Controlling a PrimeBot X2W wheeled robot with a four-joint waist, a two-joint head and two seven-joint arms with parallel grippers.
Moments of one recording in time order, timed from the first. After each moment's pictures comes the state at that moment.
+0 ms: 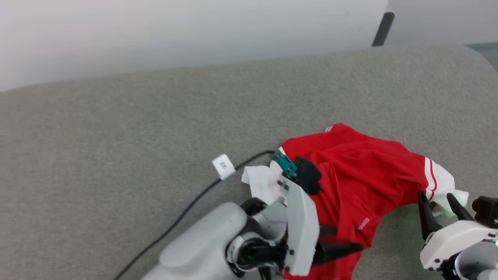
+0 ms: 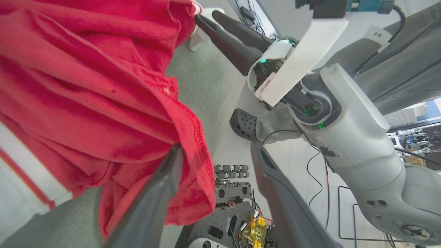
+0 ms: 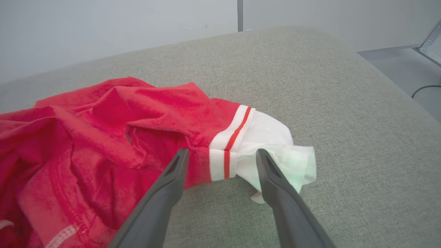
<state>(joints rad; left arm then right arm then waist) -0.65 0.15 -0.87 0.23 -1.17 -0.13 0.73 -0.13 -0.07 -0.18 0.19 0.19 0.13 0.14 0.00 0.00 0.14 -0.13</state>
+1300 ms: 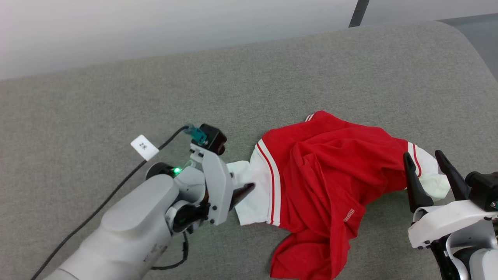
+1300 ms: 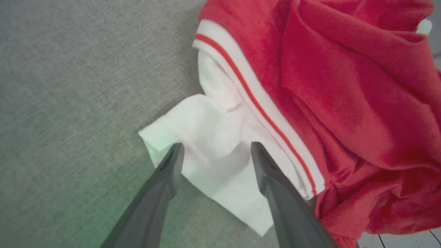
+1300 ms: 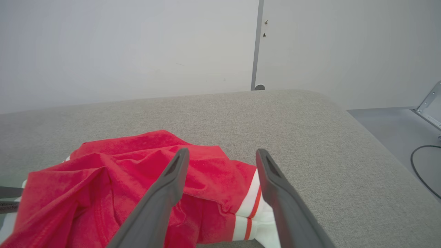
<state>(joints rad) -0.83 0.37 -0.97 0.57 -1.07 -0.13 0.42 -0.15 -0.09 -0.05 0.00 0.18 0.13 0.09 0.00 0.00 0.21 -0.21</state>
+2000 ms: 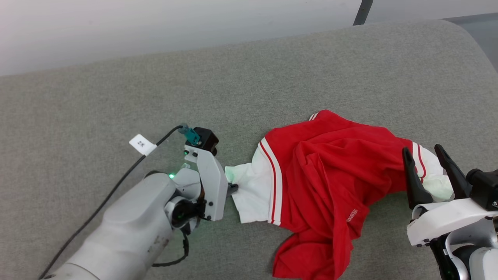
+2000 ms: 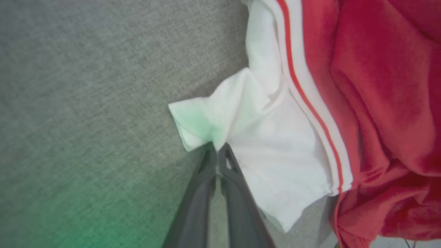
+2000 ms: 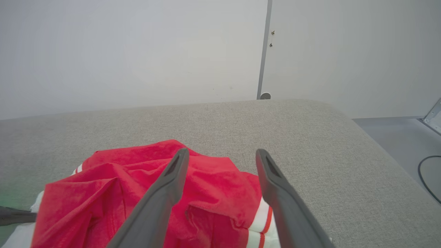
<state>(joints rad) -0.86 0.31 -1.02 0.77 -1.16 -0.13 0.47 -0.15 -0.08 -0.05 -0.05 0.18 0.13 0.09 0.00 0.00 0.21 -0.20</state>
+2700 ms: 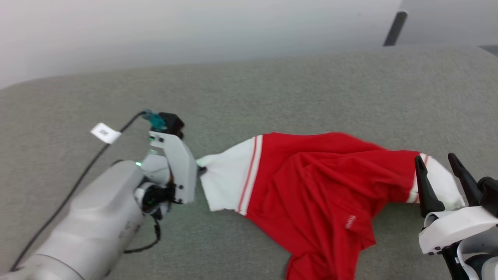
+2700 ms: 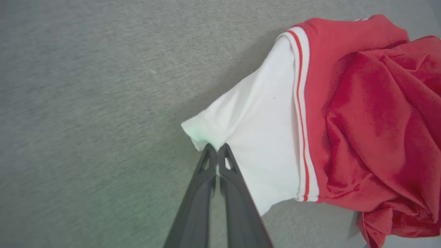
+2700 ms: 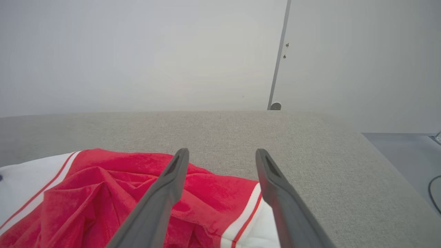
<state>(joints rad) -0.91 0.39 -1.01 0.82 -1.20 -0.13 0.43 -0.11 -0.10 -0.08 -0.08 0.16 0.13 0.11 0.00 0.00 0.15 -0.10</state>
